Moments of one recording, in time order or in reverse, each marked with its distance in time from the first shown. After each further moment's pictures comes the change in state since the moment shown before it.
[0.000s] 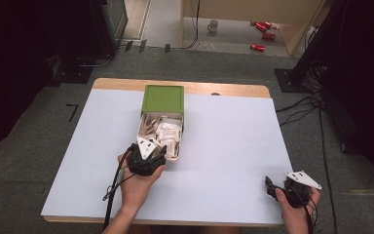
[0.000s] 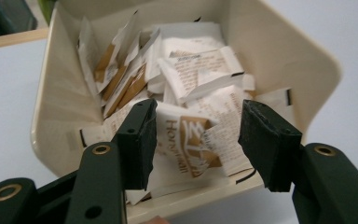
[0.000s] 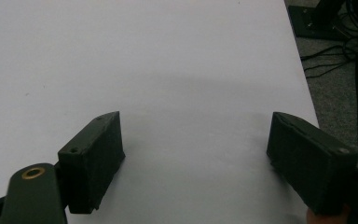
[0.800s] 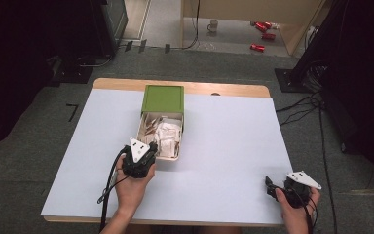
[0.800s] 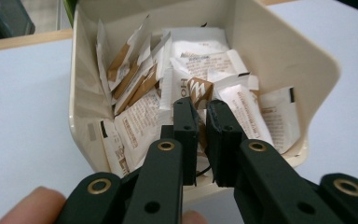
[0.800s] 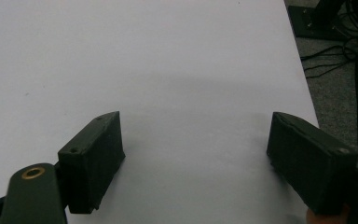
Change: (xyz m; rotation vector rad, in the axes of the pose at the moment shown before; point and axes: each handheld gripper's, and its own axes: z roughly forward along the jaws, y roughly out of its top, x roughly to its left) left arm 0.011 -0.001 -0.016 -0.058 -0.048 -0.017; right arm 0.000 0.000 0.000 0.000 -0.001 -0.001
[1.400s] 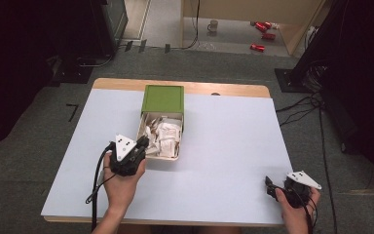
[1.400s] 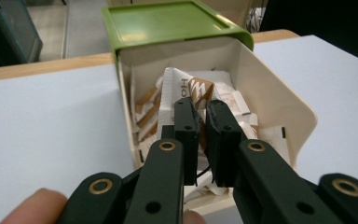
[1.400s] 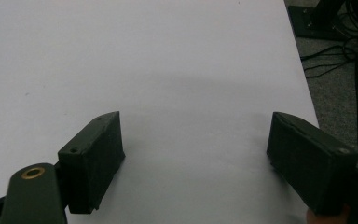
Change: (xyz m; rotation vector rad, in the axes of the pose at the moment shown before) left arm 0.020 0.021 -0.030 -0.079 0.008 -0.044; right arm 0.000 0.000 0.000 0.000 0.000 0.001
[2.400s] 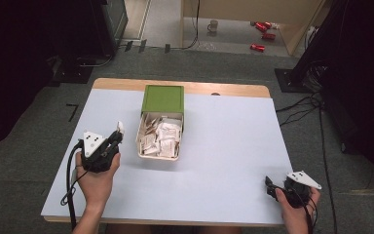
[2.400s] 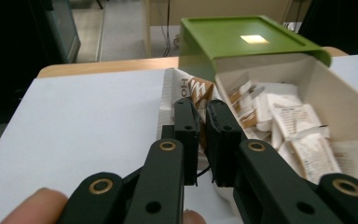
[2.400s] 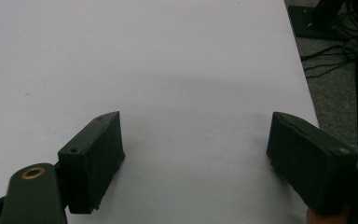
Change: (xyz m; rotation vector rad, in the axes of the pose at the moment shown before) left arm 0.061 -0.006 -0.018 -0.019 0.113 -0.066; right arm 0.000 0.000 0.000 0.000 0.001 0.000
